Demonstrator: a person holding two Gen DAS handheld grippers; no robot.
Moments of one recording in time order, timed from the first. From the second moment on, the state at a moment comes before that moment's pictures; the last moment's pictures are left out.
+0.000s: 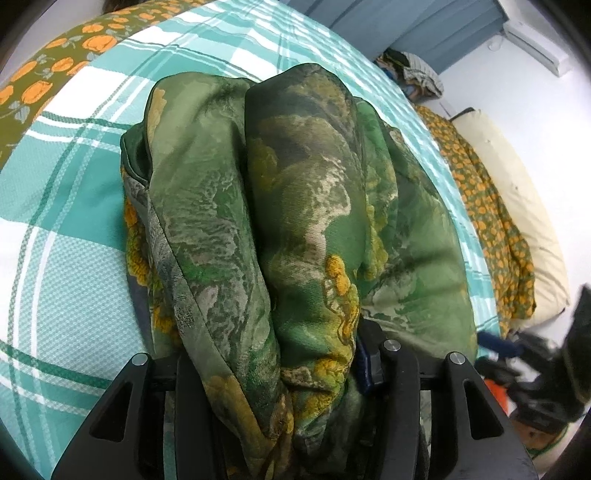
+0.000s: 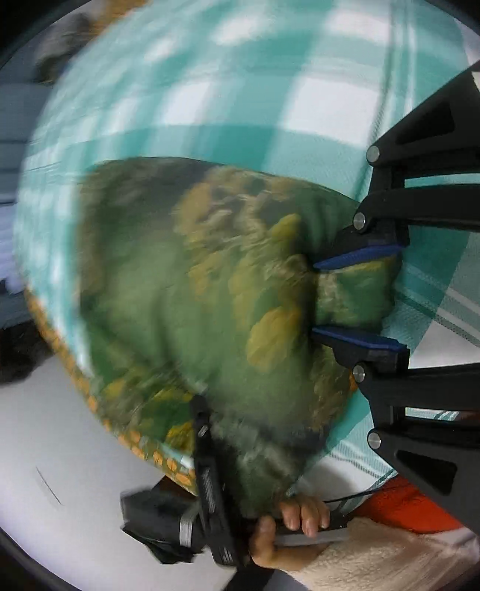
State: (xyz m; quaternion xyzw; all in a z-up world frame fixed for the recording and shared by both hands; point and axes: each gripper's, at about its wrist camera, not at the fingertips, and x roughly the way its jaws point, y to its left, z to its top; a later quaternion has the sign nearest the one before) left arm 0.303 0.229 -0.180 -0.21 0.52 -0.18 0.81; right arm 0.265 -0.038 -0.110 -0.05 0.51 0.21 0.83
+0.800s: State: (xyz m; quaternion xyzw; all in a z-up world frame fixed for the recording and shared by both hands) left arm 0.286 0.335 -0.198 -0.40 0.46 -0.14 0.78; right arm 0.322 0.063 -0.155 -0.03 0.49 0.32 0.81
